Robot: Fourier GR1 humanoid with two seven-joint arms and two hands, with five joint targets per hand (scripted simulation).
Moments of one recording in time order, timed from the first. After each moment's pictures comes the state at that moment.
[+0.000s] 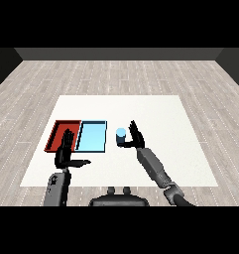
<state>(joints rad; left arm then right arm) 0.07 0.06 0.06 -1.69 0.07 -0.09 -0.32 -0.54 0.00 0.27 -0.80 -0.50 -0.13 -0.41</state>
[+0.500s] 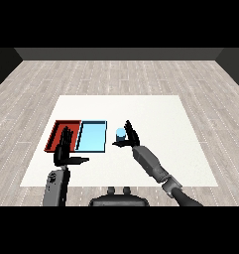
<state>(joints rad) 0.03 0.07 0.08 -1.68 0.09 -0.10 -0.29 -0.67 0.00 0.43 -0.64 -0.67 -0.20 -0.47</state>
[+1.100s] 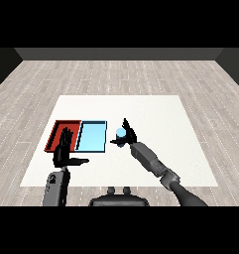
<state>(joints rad) 0.05 0.06 0.08 -1.70 0.10 -0.11 -0.29 -0.80 0.00 0.59 -0.48 -0.86 -0.20 -0.51</state>
